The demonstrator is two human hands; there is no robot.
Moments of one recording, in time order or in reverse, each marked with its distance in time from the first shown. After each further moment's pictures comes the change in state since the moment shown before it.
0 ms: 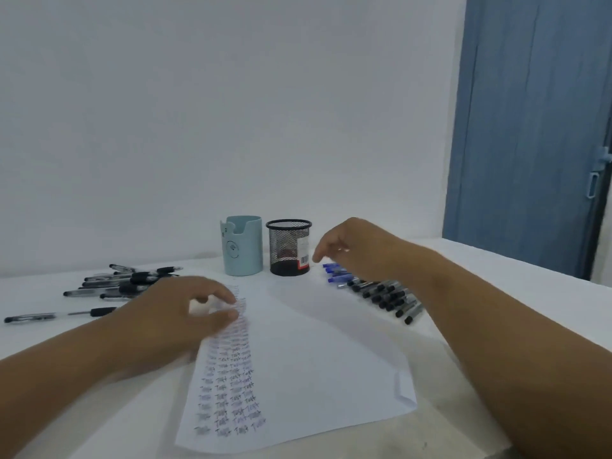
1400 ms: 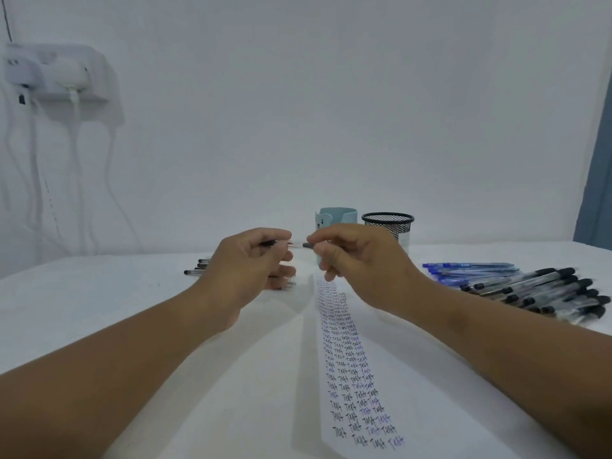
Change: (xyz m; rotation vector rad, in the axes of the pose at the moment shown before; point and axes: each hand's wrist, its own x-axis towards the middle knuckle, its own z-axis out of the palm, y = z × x) left_hand 0.007 -0.009 -0.025 -0.844 0.384 -0.232; right_hand 0.043 -0.091 0.102 0.779 0.211 -0.324
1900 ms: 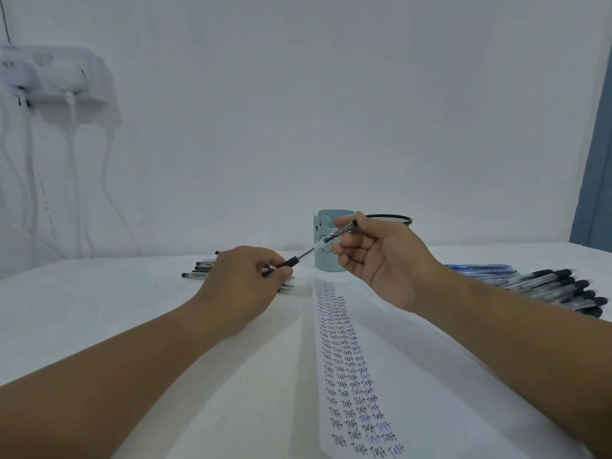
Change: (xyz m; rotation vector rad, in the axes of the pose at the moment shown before) left_hand 0.005 -0.013 -0.005 0.726 0.037 0.189; right_hand 0.009 -0.018 -0.016 0.851 0.145 0.543
